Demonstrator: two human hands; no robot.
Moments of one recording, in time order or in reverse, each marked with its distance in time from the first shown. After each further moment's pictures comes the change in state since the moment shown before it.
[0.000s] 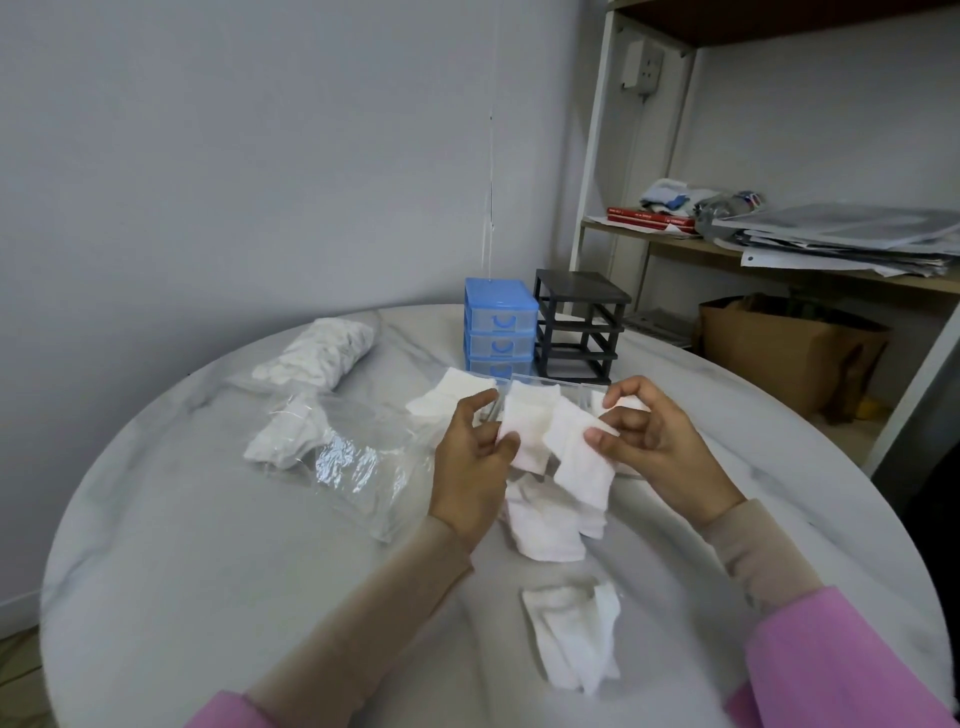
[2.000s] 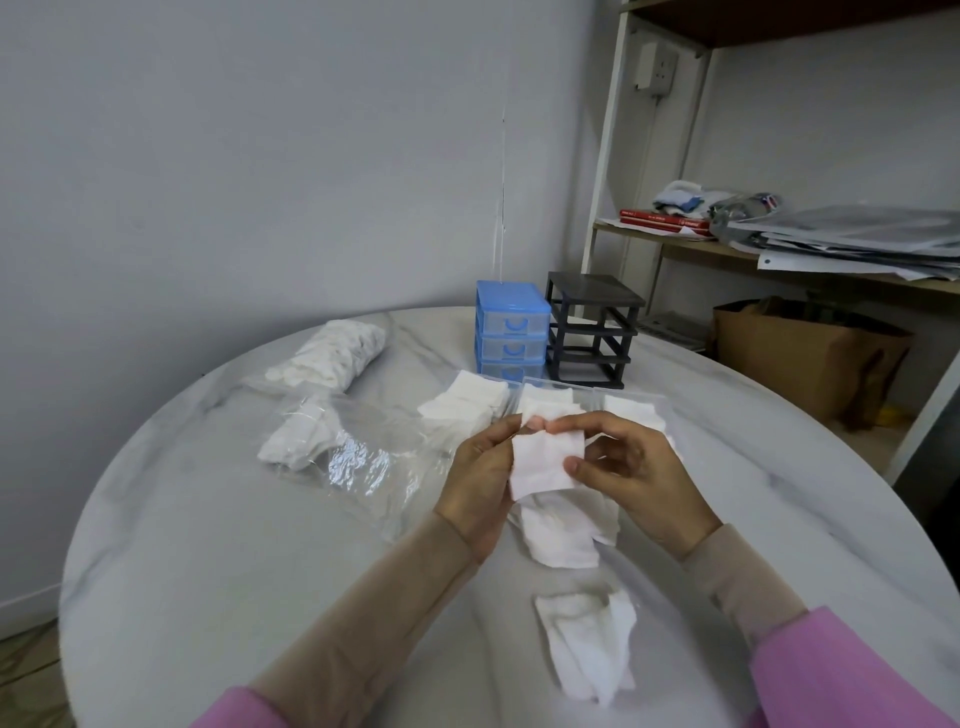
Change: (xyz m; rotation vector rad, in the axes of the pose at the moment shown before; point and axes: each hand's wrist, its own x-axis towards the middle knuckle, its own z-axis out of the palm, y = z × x) left_hand 0.006 -0.002 0.000 -0.397 -0.166 -0.218; right_hand -0.005 0.005 0.029 -0.099 -0.054 -0.104
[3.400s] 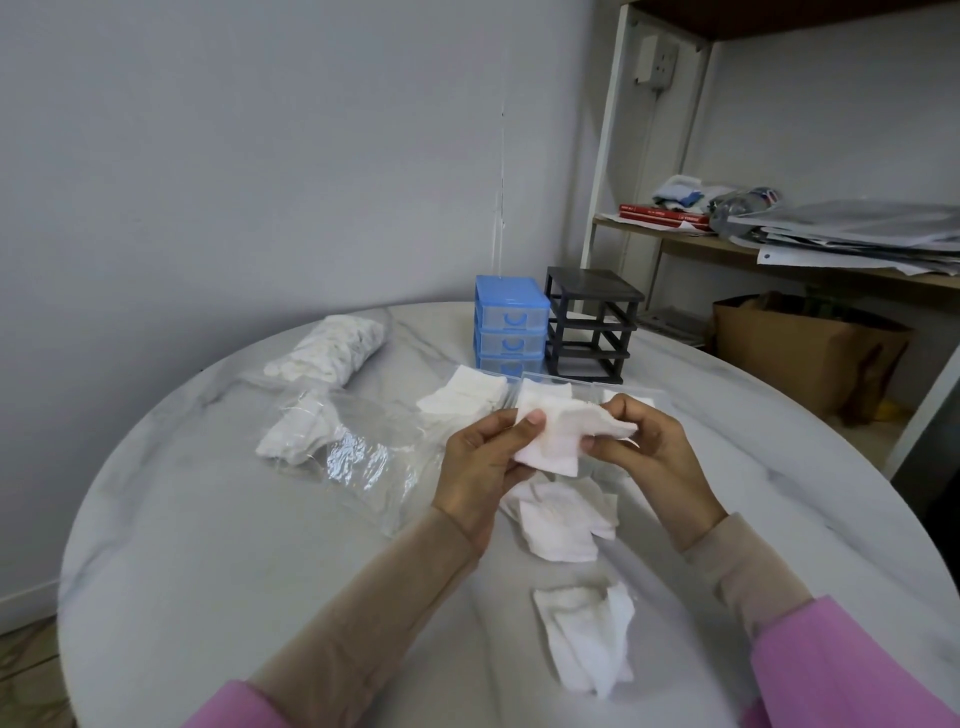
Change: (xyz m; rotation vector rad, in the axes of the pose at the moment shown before) left_hand -0.010 0.007 0.003 -0.021 0.047 0.009; right_hand 0.005 0.006 -0.005 0.163 0.120 0.029
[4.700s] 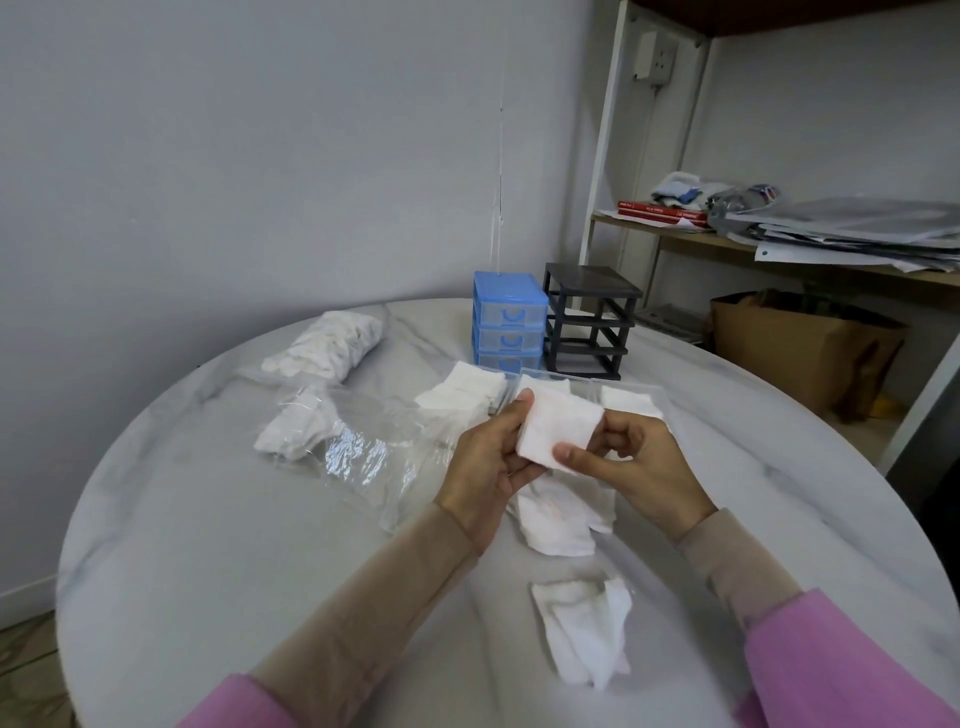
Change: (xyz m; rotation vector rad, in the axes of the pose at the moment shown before) left_hand -0.002 0.004 0.005 -0.016 -0.046 -0.114; right_hand -0.004 -0.004 0.005 -0.195 -0.020 0.082
